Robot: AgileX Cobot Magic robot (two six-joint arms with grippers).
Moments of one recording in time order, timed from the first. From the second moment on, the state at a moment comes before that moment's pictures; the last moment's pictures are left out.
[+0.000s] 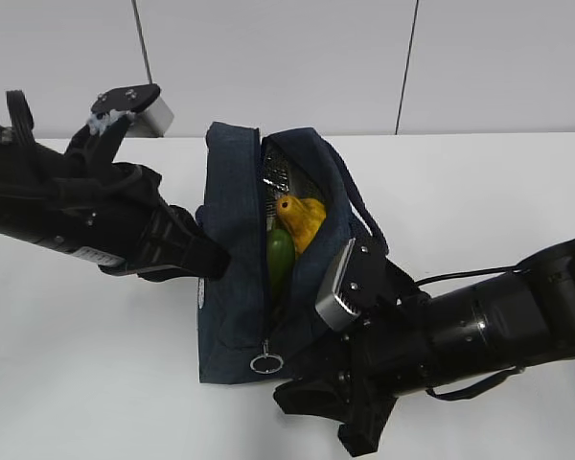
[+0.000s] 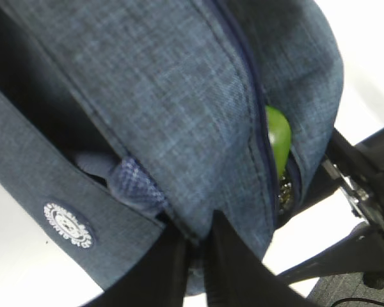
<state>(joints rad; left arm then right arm) -0.49 1.49 -0.88 -0.88 0.55 0.74 0.44 1.80 -0.67 1.79 0.74 -2.31</state>
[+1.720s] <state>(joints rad) -0.49 1.49 -0.88 -0.89 0.55 0.74 0.44 1.86 -0.75 1.79 0.69 -2.33</state>
